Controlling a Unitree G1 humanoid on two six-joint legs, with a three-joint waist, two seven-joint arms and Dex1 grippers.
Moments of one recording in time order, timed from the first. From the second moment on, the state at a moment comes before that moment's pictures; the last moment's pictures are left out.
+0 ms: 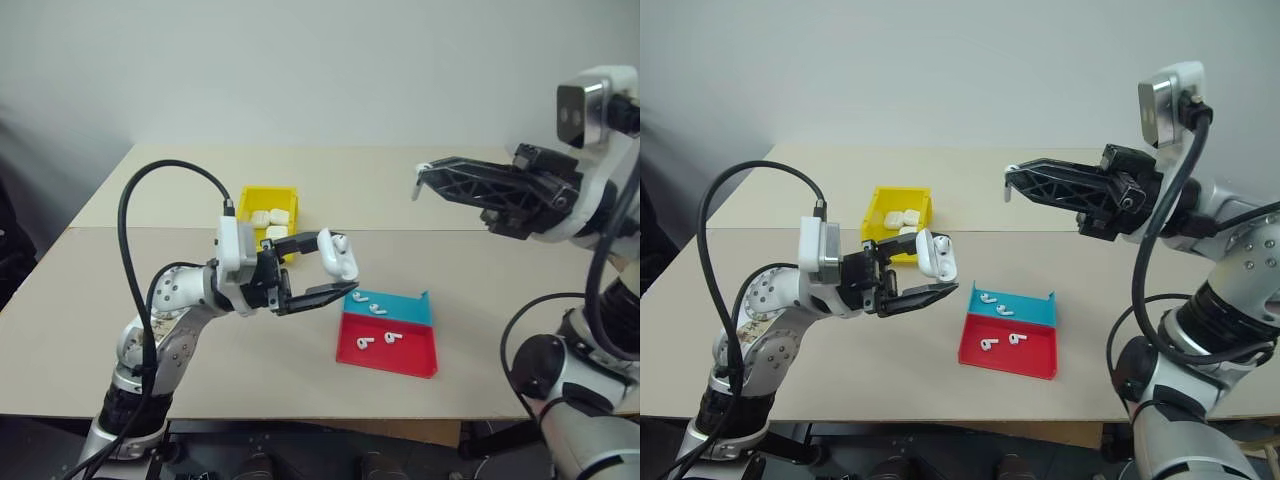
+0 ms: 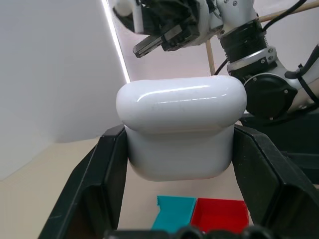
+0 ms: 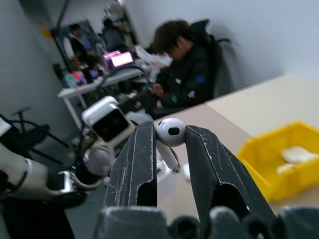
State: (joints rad) left arm -0.49 0.47 -0.03 -0.38 -0.63 0.28 -0.99; right arm -1.03 -0.45 -0.61 -0.36 0.68 1.61 1.15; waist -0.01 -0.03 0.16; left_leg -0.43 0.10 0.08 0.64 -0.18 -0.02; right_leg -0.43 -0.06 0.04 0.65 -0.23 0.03
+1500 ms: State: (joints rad) left arm -0.53 0.41 -0.04 -0.36 -0.63 0.28 -1.00; right arm -0.62 -0.59 -0.29 -0.57 1.24 1.08 0.66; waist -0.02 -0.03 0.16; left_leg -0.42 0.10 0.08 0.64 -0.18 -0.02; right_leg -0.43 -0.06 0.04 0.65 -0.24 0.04
